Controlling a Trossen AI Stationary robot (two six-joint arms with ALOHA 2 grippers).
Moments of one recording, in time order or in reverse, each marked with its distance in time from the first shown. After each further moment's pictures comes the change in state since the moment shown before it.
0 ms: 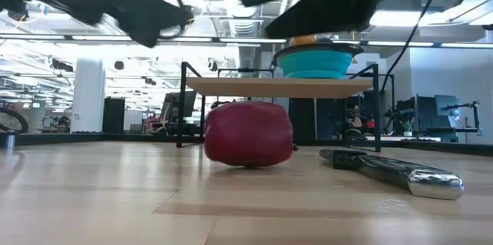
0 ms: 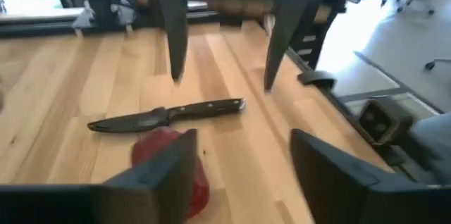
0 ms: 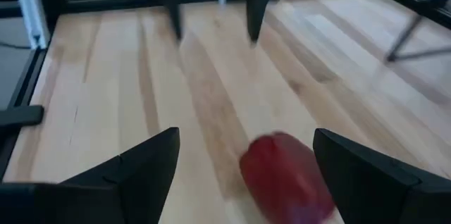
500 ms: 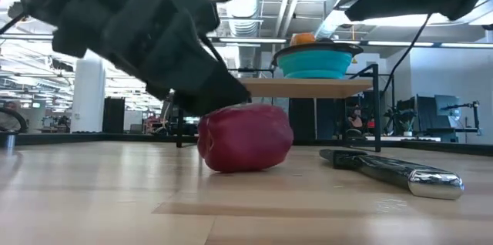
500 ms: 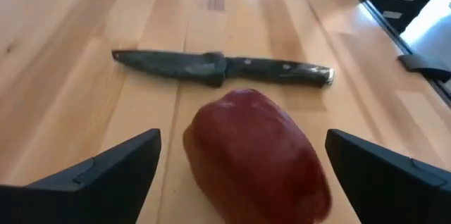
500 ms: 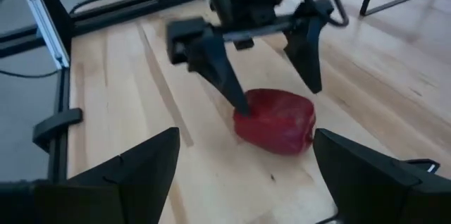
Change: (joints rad) left arm 0.166 0.359 0.187 0.002 0.036 -0.184; right arm 0.166 -0.077 -0.008 -0.289 0.144 0.450
